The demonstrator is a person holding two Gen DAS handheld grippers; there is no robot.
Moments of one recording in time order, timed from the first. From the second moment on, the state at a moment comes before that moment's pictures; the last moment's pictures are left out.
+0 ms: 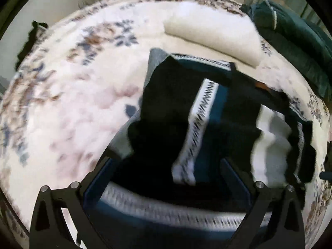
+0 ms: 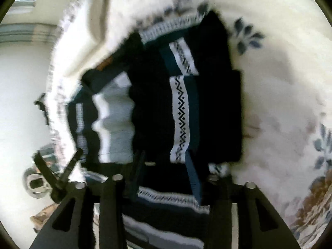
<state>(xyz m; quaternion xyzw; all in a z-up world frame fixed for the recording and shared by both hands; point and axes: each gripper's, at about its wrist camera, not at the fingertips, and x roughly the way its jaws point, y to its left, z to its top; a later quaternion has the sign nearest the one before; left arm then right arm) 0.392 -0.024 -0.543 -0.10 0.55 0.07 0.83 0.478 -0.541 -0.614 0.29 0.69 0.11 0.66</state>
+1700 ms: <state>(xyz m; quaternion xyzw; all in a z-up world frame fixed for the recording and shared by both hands) 0.084 -0.154 -0.458 -0.21 0.60 0.07 0.77 0.636 -0.503 -0.578 0.25 0.68 0.18 0.67</state>
